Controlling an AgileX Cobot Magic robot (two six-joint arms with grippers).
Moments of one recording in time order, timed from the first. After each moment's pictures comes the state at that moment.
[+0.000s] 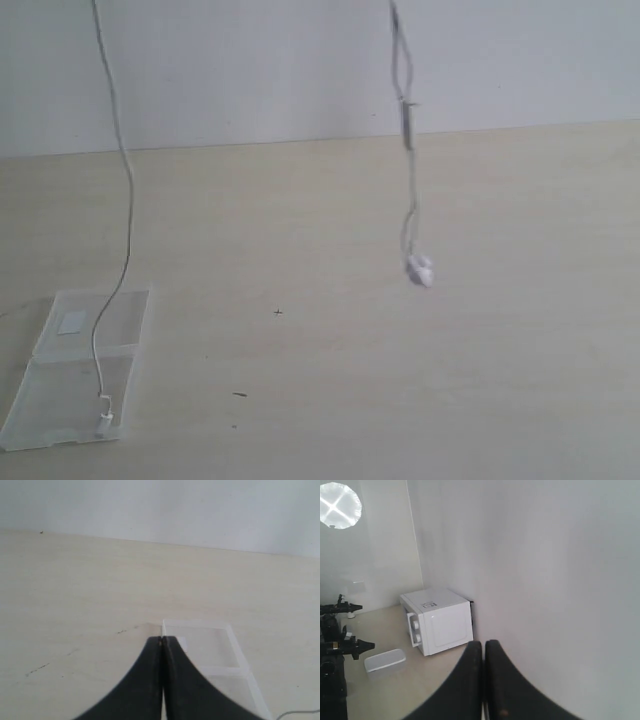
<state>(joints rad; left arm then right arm) 0.07 0.00 0.00 0.17 0.33 -0.33 0.73 1.44 -2.11 0.58 0.80 -0.34</state>
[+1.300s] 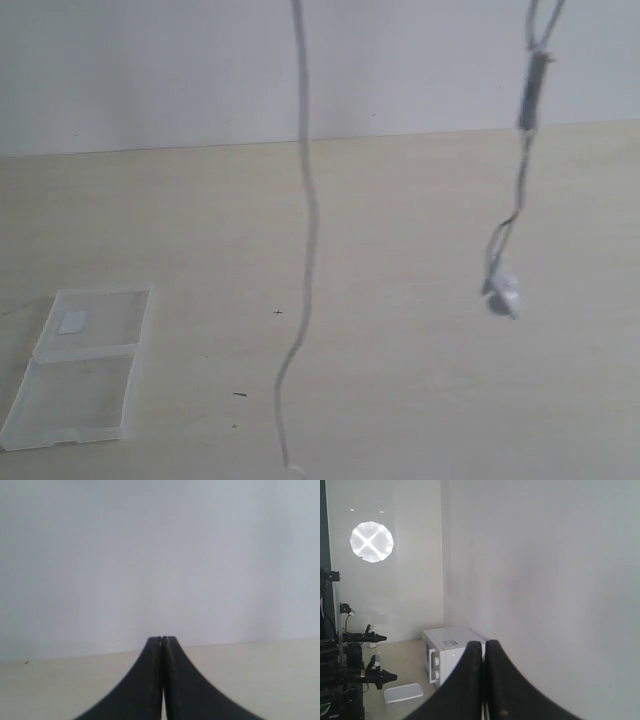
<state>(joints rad) 0.07 0.00 0.00 0.31 -0.06 -0.33 0.73 1.29 -2.11 0.69 0.81 -0.42</state>
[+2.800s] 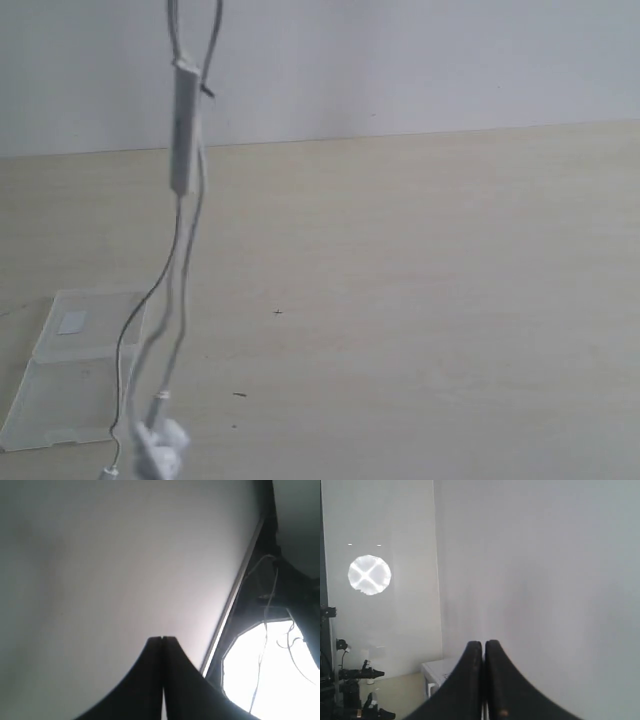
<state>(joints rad) 0.07 0.02 -0.05 0.51 -0.77 -1.41 0.73 1.32 -2.11 0.75 0.68 -0.44</state>
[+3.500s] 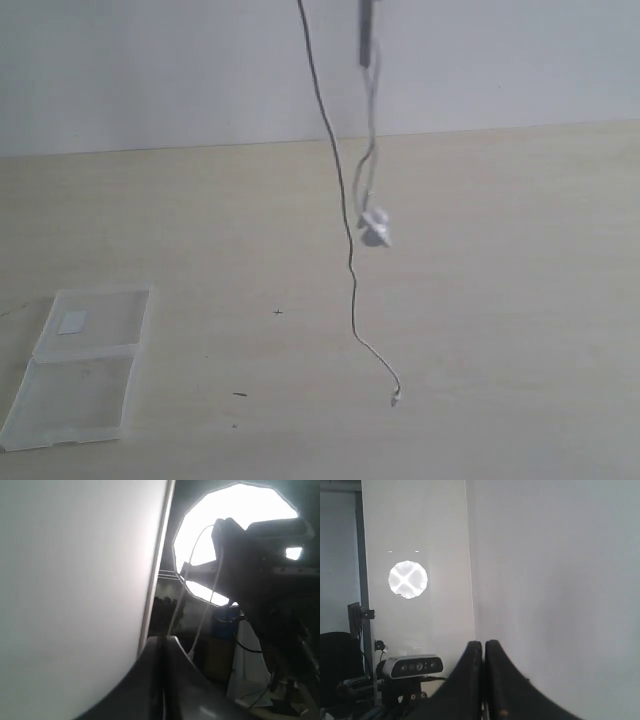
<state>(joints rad) 0.07 0.90 -1.30 1.43 -0.94 -2.10 0.73 1.40 -2.11 1.01 0.68 -0.62</state>
